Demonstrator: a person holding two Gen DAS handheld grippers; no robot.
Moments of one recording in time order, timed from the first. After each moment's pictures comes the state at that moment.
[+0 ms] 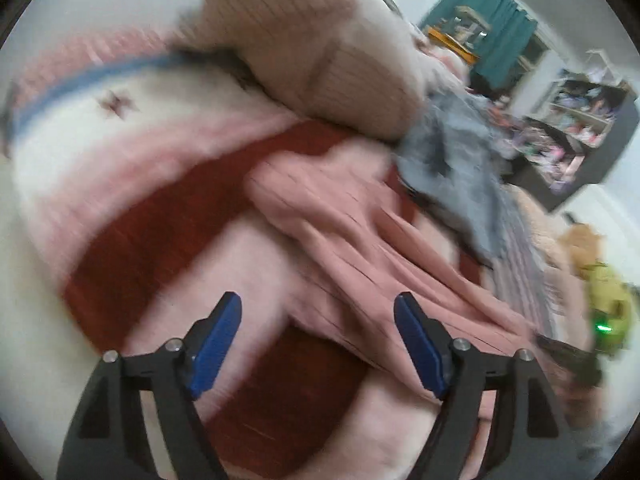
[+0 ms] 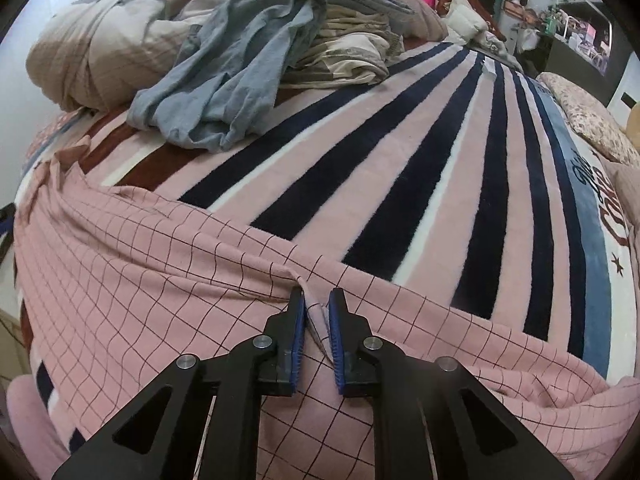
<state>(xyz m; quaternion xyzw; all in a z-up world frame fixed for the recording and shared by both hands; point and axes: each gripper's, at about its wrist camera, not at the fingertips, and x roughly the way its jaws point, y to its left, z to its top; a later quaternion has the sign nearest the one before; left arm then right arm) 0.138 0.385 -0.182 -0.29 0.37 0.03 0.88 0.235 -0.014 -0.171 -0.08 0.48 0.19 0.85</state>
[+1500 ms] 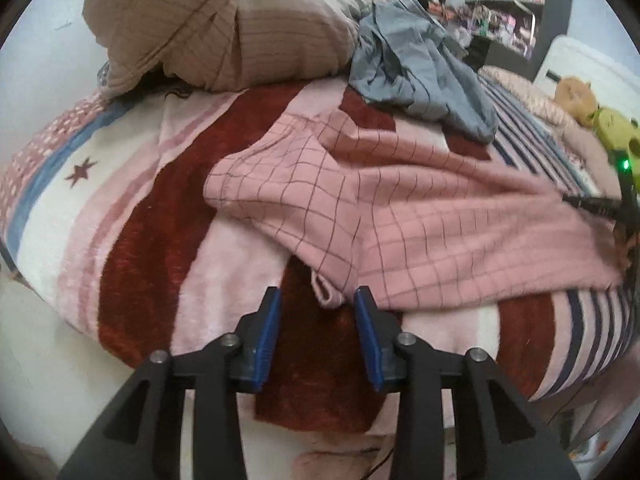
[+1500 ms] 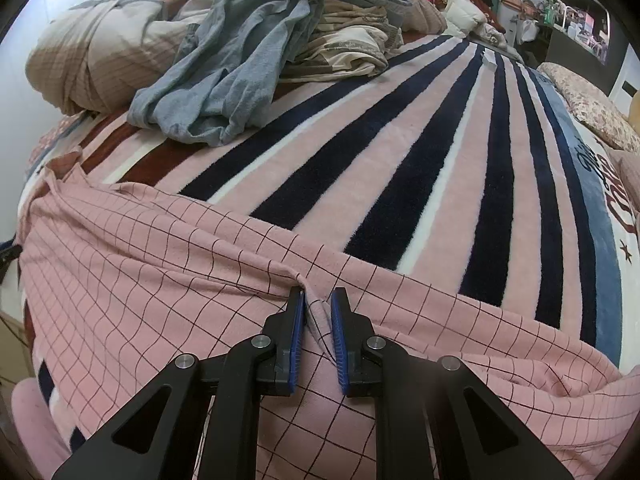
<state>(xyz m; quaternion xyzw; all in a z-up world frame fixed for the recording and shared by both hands) 0.126 0.362 -0.185 -0.05 0.43 0.00 0.90 0.233 -0.018 -0.177 -0.07 0.48 0.19 0.85</state>
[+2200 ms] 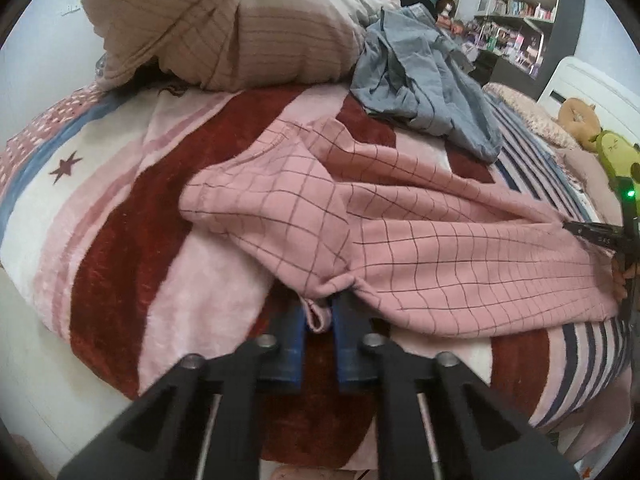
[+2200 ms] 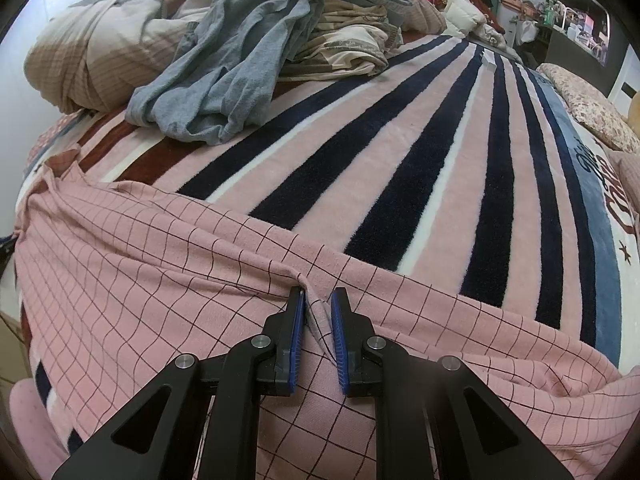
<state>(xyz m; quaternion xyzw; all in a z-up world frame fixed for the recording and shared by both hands) 0.149 0.355 -0.189 -0.08 0.42 0.01 0.90 0.233 -0.018 -0.177 -0.07 0.48 0.19 0.85</state>
